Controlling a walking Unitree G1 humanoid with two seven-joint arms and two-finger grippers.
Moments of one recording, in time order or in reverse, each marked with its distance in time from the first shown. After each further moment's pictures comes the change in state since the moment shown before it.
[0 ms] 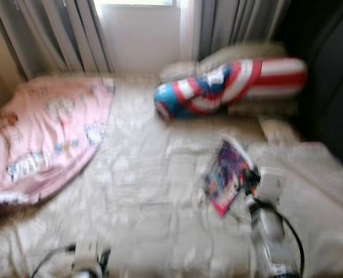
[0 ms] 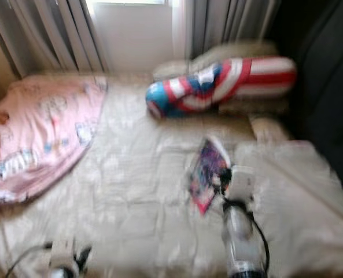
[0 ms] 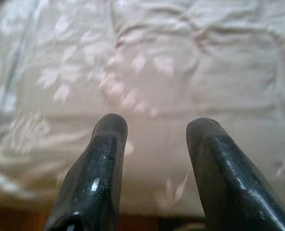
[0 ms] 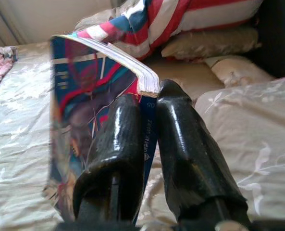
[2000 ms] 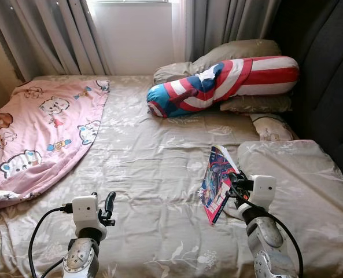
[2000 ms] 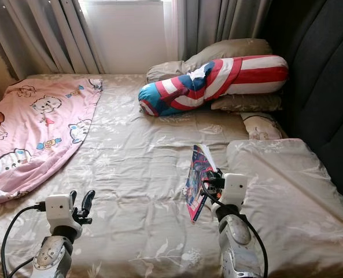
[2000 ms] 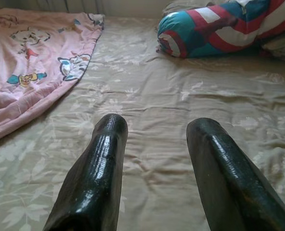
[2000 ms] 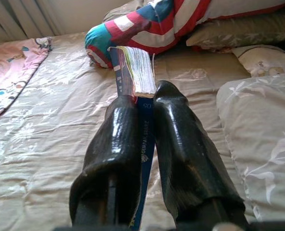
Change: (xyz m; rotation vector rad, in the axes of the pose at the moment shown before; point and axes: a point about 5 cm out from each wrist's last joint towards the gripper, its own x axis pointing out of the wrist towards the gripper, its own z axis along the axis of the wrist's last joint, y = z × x) left arm -0.015 -0.013 0.095 -0.035 -0.508 -0.051; right arm -0.010 0.015 -0.009 0.056 0.043 0.165
